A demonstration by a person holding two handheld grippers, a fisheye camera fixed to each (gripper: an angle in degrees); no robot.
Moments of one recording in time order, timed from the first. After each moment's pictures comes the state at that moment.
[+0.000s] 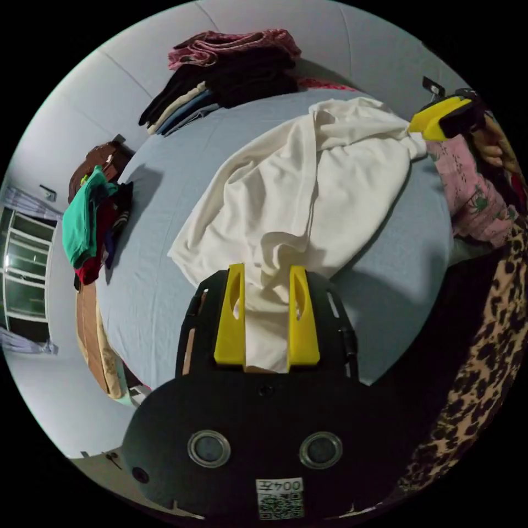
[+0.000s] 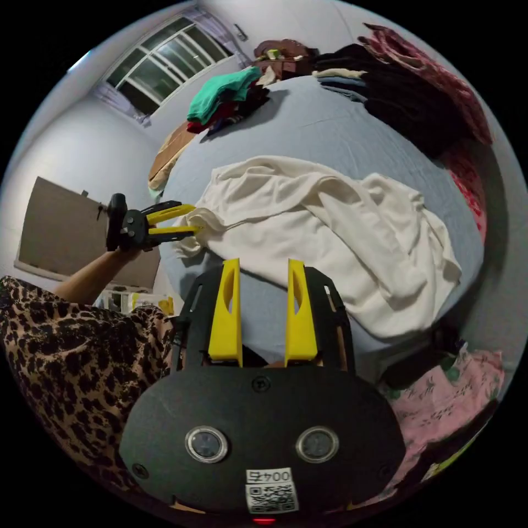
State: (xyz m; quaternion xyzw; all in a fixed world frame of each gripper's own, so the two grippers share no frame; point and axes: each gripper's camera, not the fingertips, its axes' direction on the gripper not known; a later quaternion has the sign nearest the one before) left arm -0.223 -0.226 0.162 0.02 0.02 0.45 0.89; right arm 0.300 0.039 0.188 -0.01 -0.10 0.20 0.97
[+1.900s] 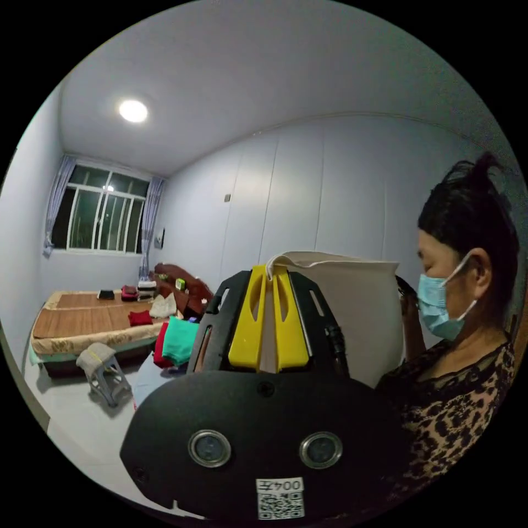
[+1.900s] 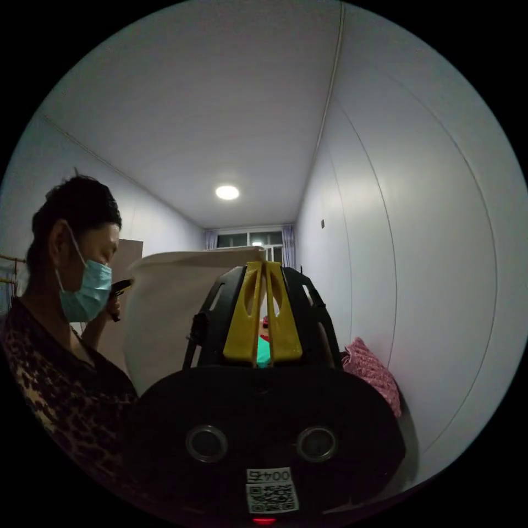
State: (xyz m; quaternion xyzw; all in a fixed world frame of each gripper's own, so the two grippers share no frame) left arm -0.483 0.033 -0.440 0.45 0.26 0.06 0.85; right arm 0.329 0.258 -0.518 0.55 -0.02 -0.03 0.83
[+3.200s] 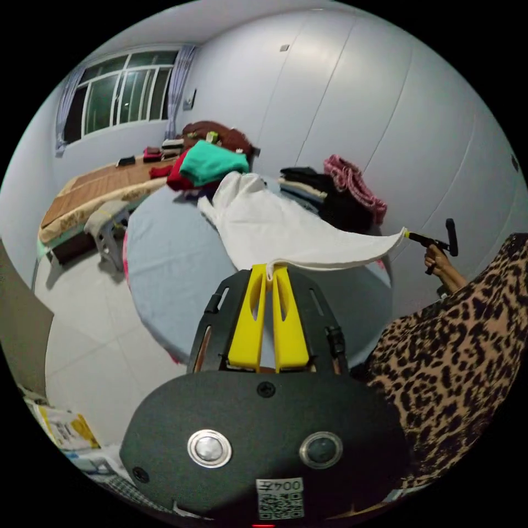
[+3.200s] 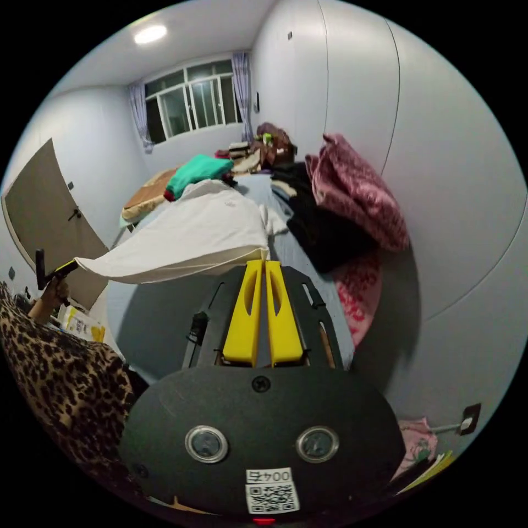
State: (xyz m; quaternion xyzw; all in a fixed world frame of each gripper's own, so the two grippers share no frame) left arm -0.433 0.152 -0.046 0.14 0.18 0.02 0.97; right arm 0.407 0.223 -0.156 0.13 0.07 0.08 0.99
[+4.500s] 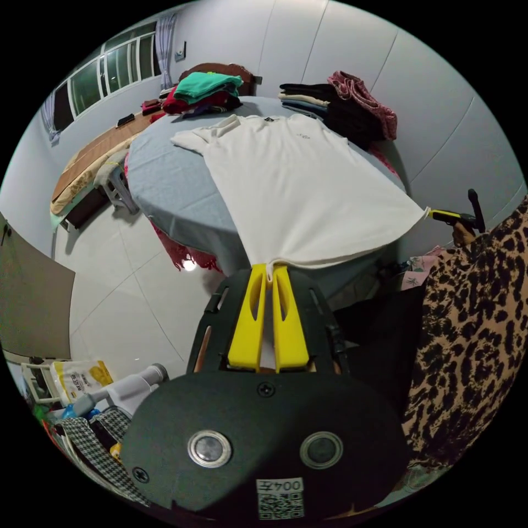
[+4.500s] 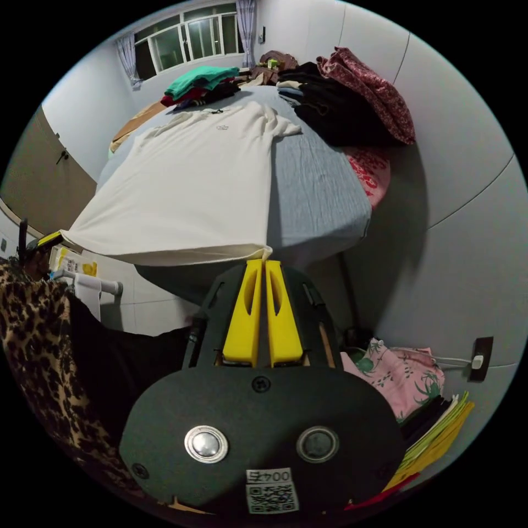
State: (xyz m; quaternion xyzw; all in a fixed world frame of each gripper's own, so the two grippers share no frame) left arm -0.341 0.220 0.094 0.00 0.10 0.05 0.99; right arm 0.390 0.332 0.035 -0.05 0.08 0.07 0.99
